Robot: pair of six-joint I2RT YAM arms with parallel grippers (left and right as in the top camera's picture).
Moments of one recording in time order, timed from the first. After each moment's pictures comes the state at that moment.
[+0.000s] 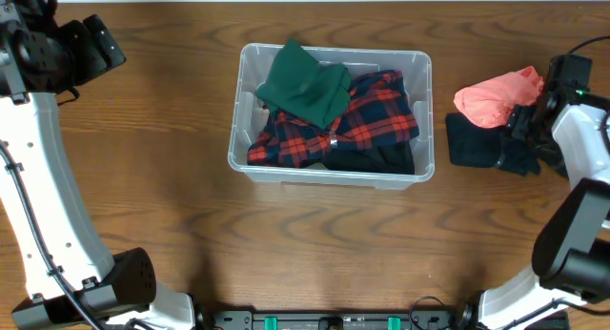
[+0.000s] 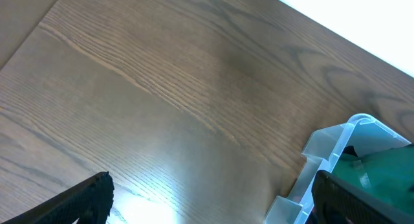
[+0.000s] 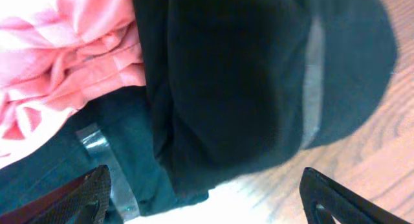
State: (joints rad) left arm 0.26 1.71 2.23 -1.47 -0.06 -0.25; right arm -0.31 1.82 1.30 -0.75 0.28 0.13
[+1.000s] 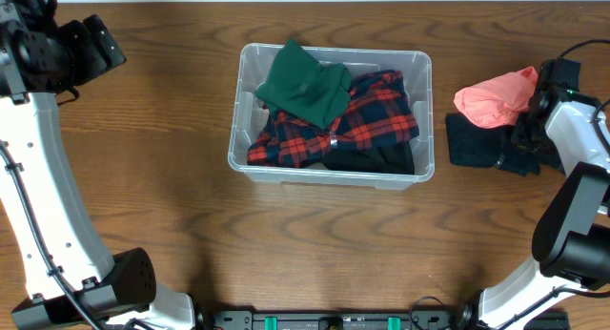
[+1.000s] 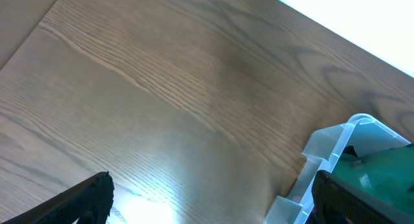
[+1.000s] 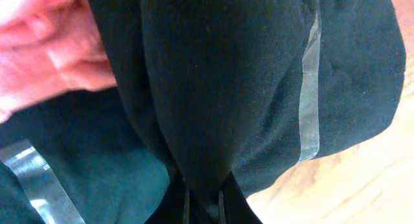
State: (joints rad) left arm 0.26 1.71 2.23 -1.47 -0.06 -0.25; right arm -0.31 1.89 1.30 -0.74 0.39 0.11
